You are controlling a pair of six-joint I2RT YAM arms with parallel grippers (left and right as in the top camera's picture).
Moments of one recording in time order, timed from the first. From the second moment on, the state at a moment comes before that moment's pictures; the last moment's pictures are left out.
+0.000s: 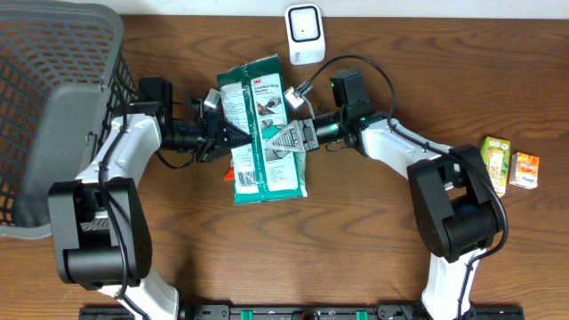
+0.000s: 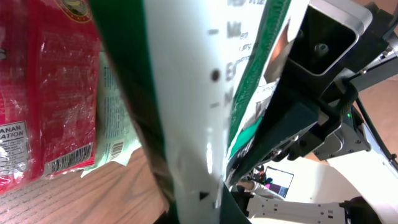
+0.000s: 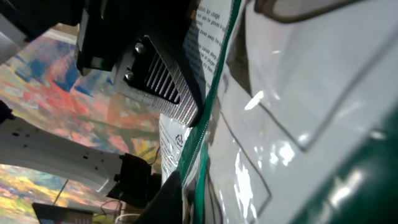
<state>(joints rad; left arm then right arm) 0.05 1.83 1.19 -0.81 1.17 -0.19 0.40 2.05 1.25 0.03 -1.34 0.39</state>
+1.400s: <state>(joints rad) 0.05 1.46 1.24 -0.82 0.37 -0.40 0.43 1.64 1.35 -0.84 -0.49 0.08</state>
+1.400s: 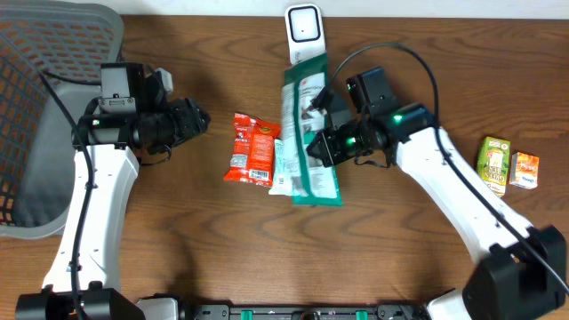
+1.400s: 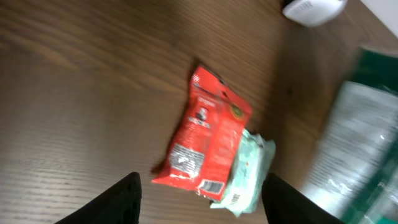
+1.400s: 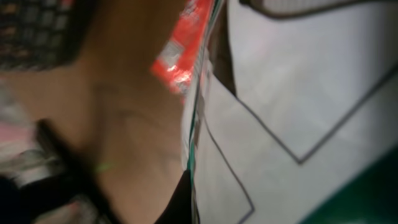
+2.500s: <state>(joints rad) 0.05 1.46 1.24 -0.84 0.12 -0.44 0.73 1.79 1.86 -1.04 0.39 -0.63</state>
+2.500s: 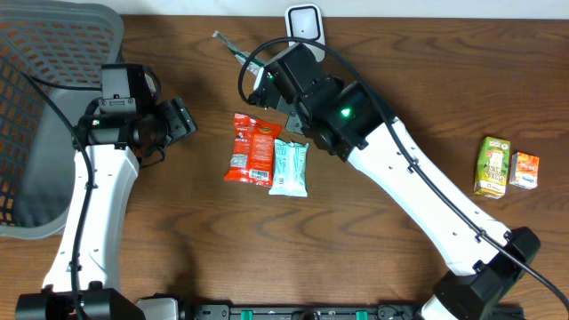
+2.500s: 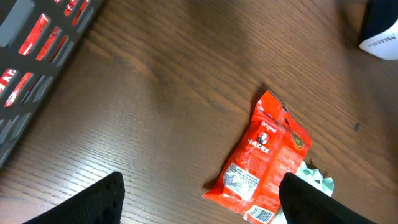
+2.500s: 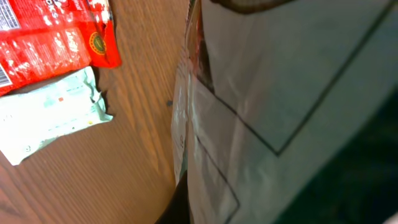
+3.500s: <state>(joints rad) 0.05 1.46 1.24 -0.84 0.12 -0.44 0.72 1.79 1.86 -0.73 0.51 -1.04</state>
